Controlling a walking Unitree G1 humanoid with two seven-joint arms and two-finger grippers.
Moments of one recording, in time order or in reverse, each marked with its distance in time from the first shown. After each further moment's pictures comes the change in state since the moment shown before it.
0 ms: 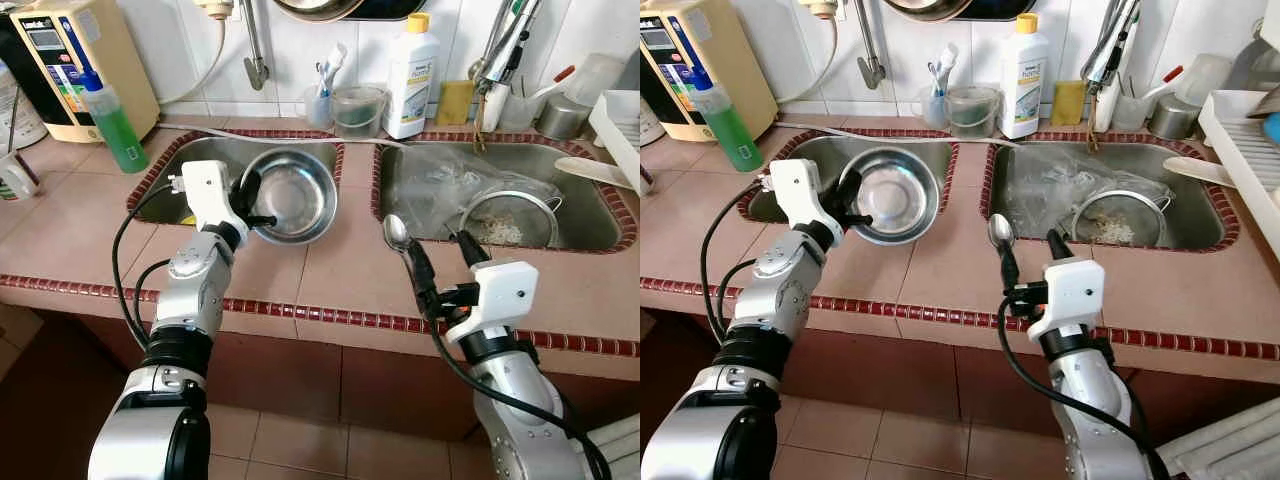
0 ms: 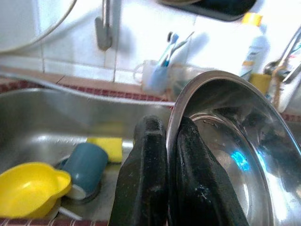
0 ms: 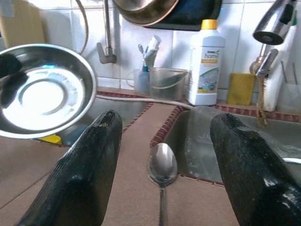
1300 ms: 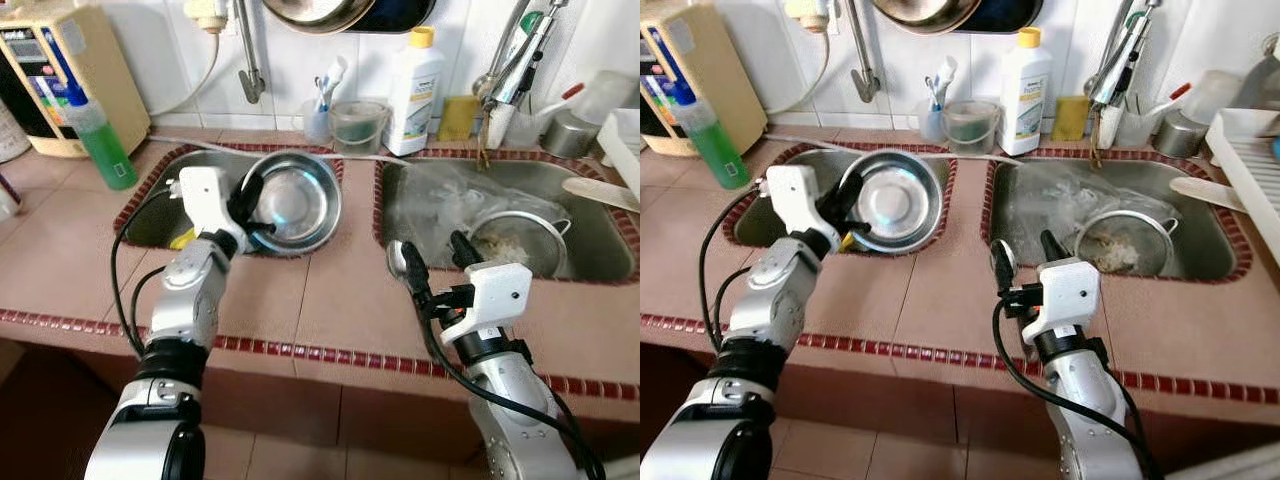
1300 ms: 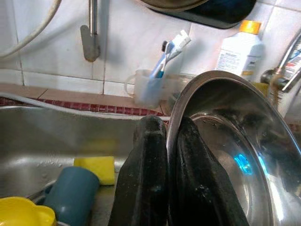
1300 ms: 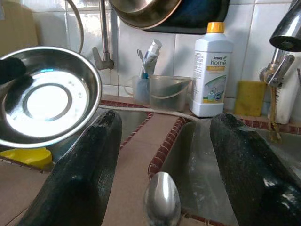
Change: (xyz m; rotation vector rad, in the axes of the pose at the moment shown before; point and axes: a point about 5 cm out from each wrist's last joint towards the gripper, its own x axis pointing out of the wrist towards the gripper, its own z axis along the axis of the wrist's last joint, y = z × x) left arm -0.009 0.002 -0.007 0.004 -0.009 -0.054; right arm 0.000 0.003 -0.001 0.011 -0.010 0.012
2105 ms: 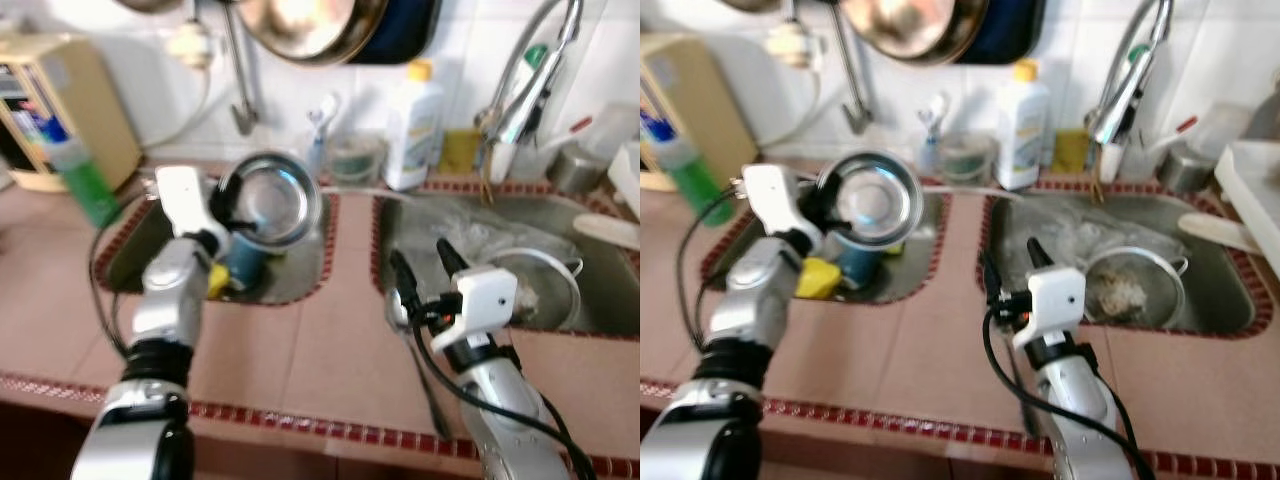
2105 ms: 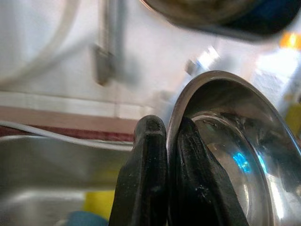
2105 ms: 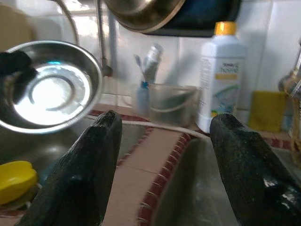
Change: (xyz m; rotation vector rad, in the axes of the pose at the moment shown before) left arm -0.002 0.010 0.002 0.024 0.027 0.060; right arm -0.002 0.009 -0.004 0.021 0.023 0.042
